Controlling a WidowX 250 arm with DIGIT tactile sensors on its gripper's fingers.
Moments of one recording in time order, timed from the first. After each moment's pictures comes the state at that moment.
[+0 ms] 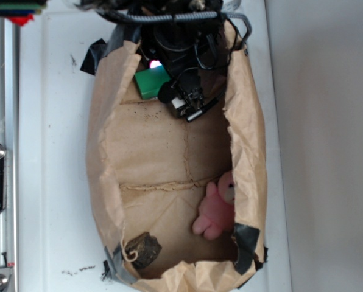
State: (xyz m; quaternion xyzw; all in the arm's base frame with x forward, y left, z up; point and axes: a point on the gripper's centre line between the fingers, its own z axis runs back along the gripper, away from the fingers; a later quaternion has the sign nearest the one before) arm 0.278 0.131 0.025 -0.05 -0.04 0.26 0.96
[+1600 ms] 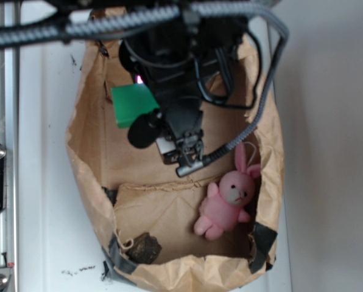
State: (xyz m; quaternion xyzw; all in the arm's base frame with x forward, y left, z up) arm 0.275 0.043 0.172 -0.04 -0.09 0.13 0.99
